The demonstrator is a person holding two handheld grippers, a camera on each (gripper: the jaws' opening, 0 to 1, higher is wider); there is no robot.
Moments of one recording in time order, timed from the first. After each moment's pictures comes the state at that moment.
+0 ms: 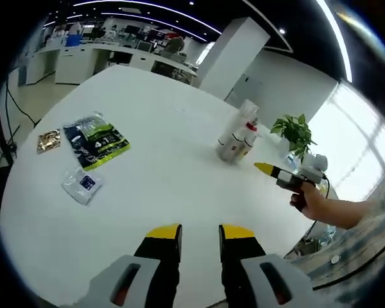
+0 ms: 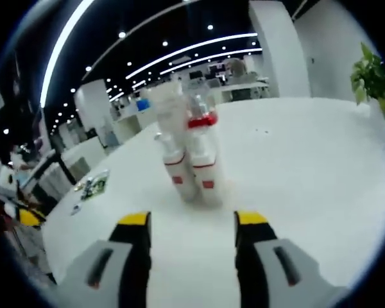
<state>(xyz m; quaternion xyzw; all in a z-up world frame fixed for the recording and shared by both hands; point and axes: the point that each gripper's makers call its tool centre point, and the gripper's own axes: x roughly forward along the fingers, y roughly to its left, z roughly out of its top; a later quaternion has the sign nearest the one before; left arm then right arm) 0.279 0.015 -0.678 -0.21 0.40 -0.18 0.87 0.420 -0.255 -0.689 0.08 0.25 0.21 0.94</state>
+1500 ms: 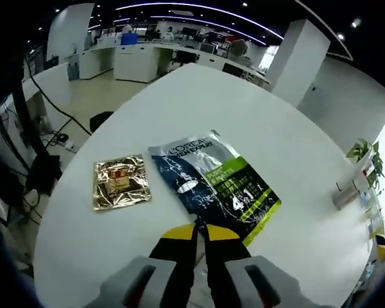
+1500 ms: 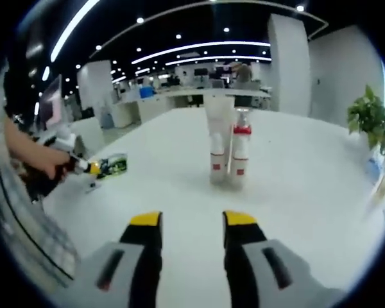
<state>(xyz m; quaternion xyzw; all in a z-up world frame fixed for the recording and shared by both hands) 0.403 0.173 -0.755 -0.18 0.43 0.03 0.88 0.336 -0.213 -0.652 -0.02 0.26 0.19 0.95</state>
